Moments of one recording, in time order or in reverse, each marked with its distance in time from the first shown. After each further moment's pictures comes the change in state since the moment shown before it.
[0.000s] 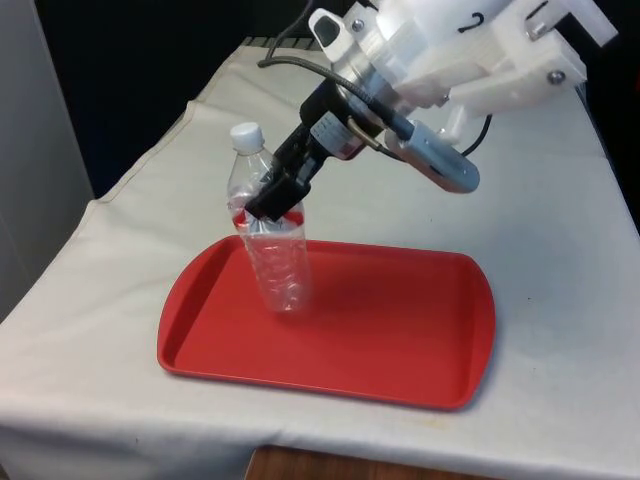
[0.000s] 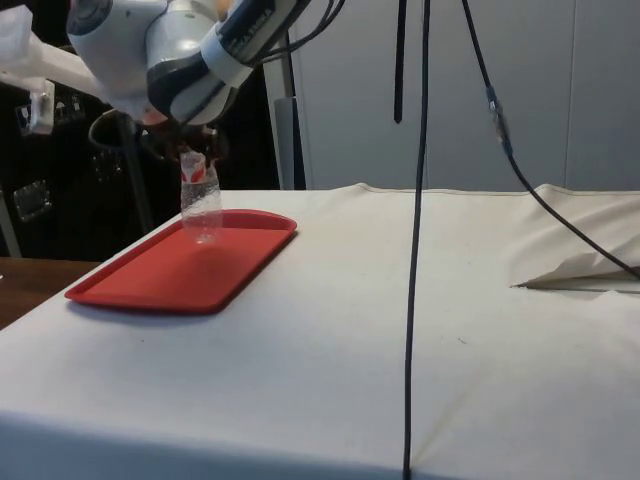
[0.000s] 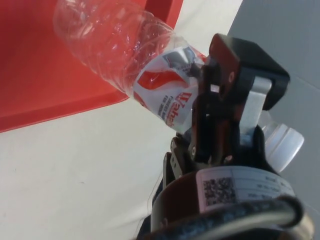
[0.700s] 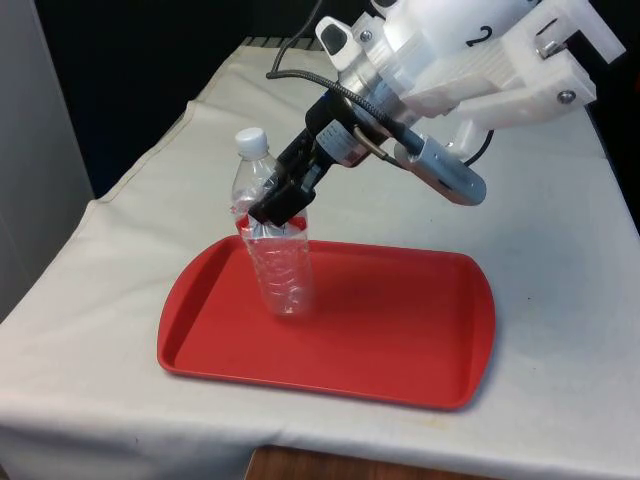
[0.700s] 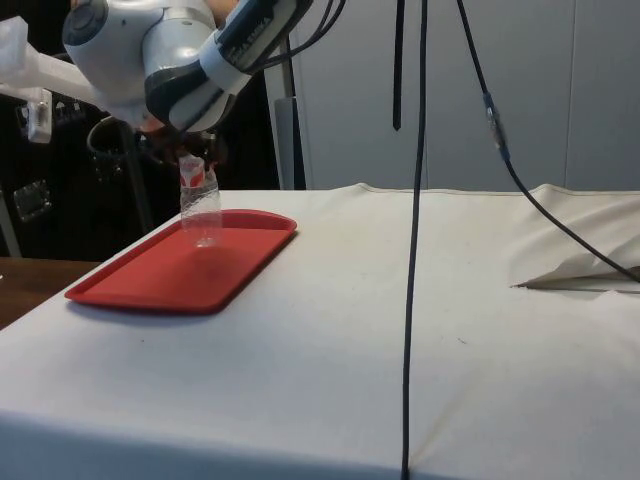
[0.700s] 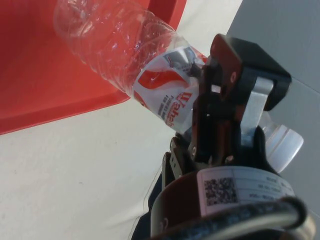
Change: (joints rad) arm 0.000 0.021 0.012 0.021 -0.020 -0.020 0.012
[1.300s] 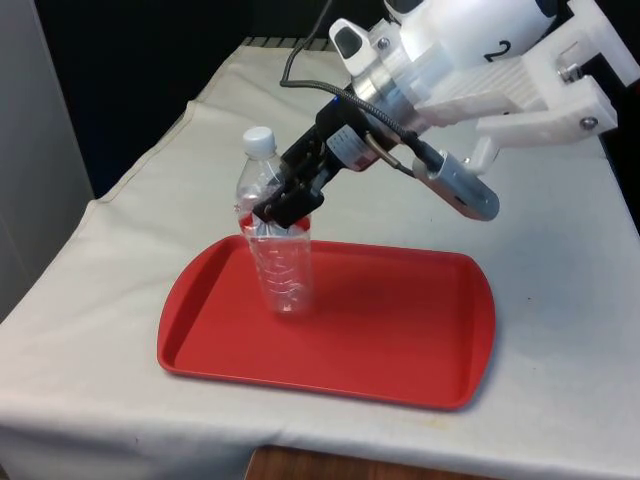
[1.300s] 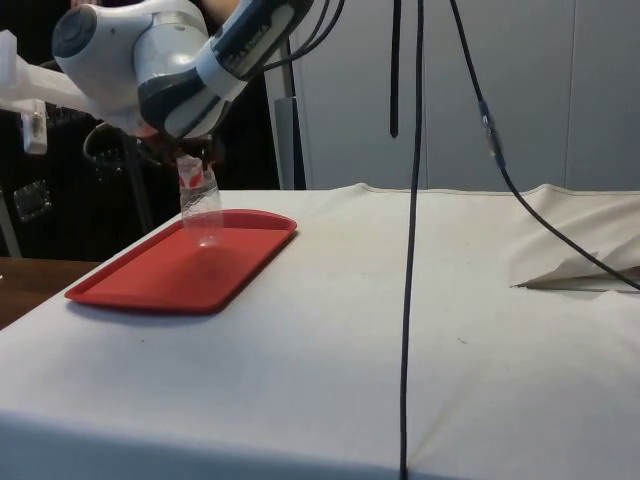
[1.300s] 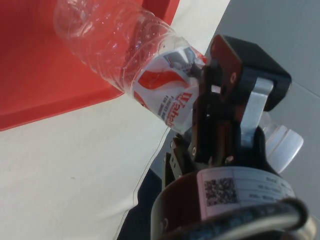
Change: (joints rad) arm 0.004 0.027 0.023 0.042 -0.052 -0.062 0.001
